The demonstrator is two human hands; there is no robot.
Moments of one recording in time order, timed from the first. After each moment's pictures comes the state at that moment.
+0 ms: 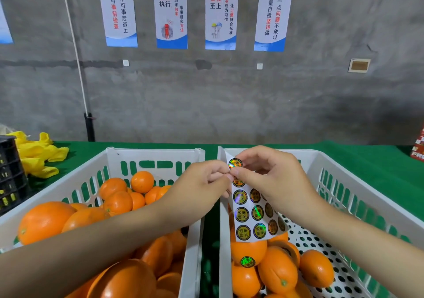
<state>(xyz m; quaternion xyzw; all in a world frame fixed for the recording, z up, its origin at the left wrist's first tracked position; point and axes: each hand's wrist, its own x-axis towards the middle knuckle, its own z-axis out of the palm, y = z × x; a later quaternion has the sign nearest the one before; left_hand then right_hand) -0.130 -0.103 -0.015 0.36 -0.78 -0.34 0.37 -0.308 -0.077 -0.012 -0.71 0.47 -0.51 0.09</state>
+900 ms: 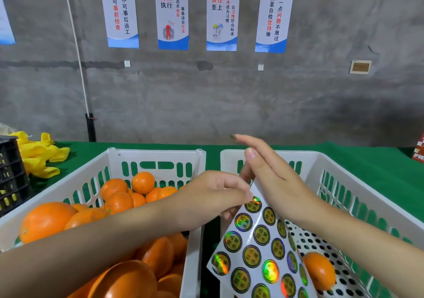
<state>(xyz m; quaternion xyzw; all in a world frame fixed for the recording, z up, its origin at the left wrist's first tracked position) -0.131 -0.092 -0.006 0.28 -0.77 -0.50 0.28 -0.305 -0.070 -0.009 -0.74 0.42 -0.49 0.19</state>
